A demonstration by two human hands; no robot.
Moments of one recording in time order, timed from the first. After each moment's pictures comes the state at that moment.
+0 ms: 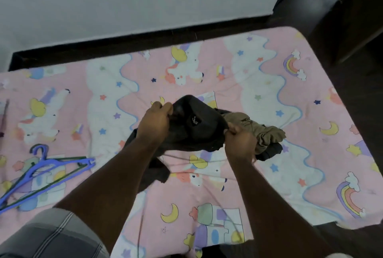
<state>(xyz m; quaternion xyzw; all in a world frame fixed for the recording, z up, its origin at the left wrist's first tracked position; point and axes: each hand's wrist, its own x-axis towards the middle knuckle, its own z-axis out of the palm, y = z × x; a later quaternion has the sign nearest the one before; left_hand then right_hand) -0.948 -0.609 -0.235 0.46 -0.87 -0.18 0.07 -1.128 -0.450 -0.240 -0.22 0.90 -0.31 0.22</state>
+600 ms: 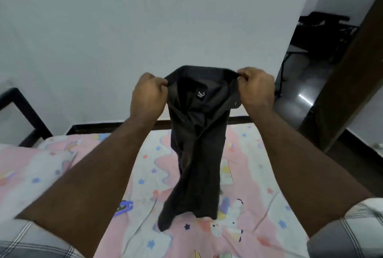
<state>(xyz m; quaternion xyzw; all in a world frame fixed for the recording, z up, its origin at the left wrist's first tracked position) -0.799 -0.578 0.126 0.45 -0.78 -0.05 0.44 -1.046 -0.478 0.149 -0.47 0.75 -0.43 -0.16</state>
